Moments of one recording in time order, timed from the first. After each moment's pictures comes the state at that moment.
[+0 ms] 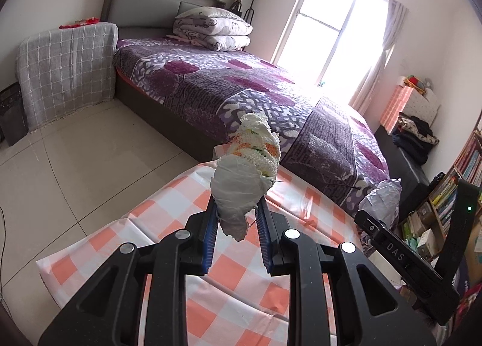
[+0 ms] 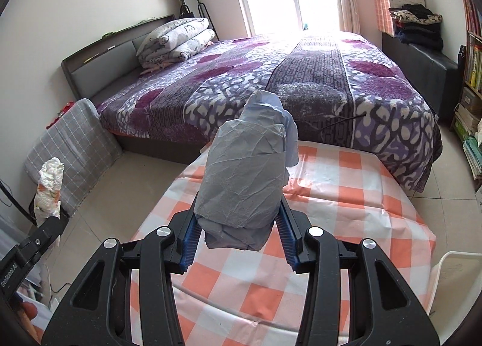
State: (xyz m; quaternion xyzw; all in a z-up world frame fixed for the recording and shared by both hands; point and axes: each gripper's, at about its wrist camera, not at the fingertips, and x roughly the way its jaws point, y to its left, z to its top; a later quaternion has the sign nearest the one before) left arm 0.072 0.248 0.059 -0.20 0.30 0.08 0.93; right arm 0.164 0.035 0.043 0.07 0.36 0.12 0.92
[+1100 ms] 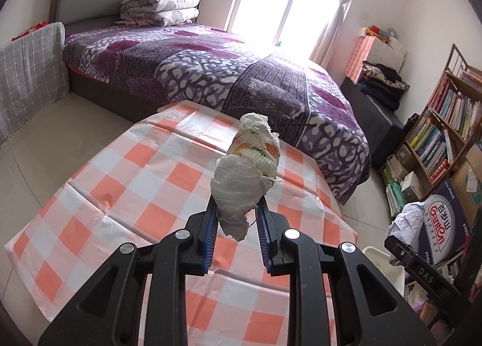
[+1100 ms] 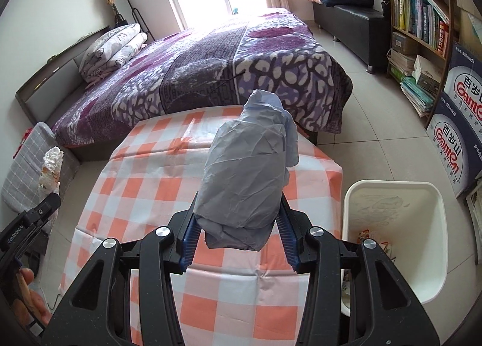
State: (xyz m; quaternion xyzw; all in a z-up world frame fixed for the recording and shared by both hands) left arm 0.072 0.115 0.019 -0.14 0.35 -0.01 0.92; right arm 0.073 -0.151 -0.002 0.13 0.40 0.00 0.91
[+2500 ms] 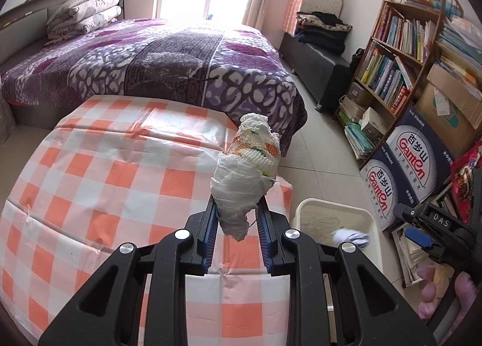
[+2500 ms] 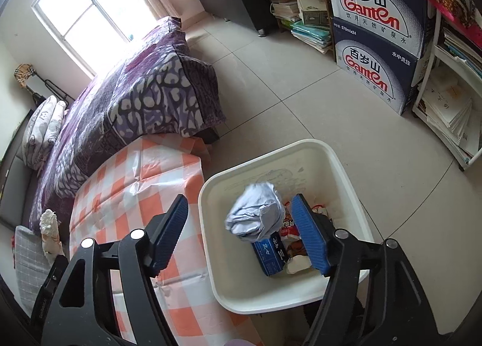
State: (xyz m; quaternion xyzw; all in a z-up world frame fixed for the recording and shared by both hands) left arm 0.068 -0.075 -0.002 -0.05 0.39 -0.14 0.91; right arm 0.018 -0.355 -0.036 0.30 0.40 -0.18 0.85
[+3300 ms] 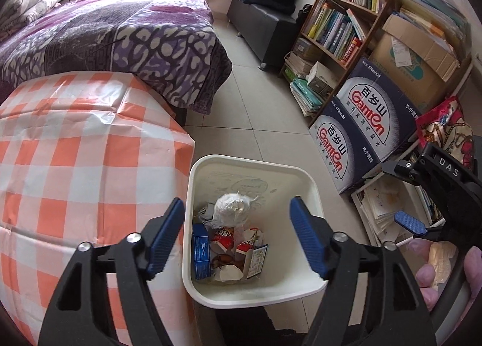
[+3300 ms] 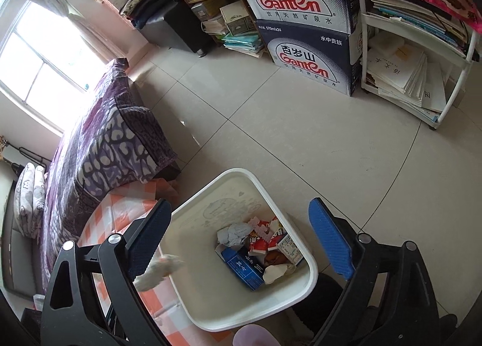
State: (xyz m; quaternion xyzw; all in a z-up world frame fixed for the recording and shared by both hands) left arm 0.049 -0.206 -0.041 -0.04 0.44 -0.25 0.86; right arm -0.030 -0.444 -0.041 0.39 0.36 -0.28 0.80
